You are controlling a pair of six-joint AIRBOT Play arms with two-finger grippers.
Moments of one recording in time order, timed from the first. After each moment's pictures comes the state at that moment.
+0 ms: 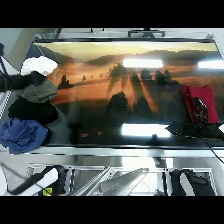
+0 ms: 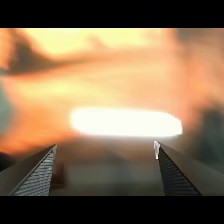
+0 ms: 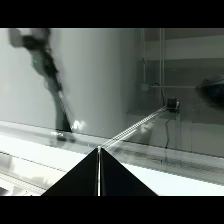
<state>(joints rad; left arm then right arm) 0.36 -1.18 1.31 1.08 -1.05 -1.18 -0.24 -0.72 0.60 -0.91 1.32 1.35</state>
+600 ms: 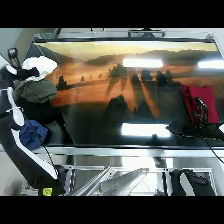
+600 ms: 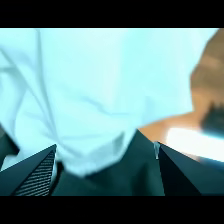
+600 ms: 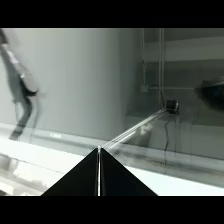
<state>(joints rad) 0.41 -2.11 2.02 1.35 -0.76 -1.24 -0.24 -0.72 0.60 -0.91 1.30 1.35</state>
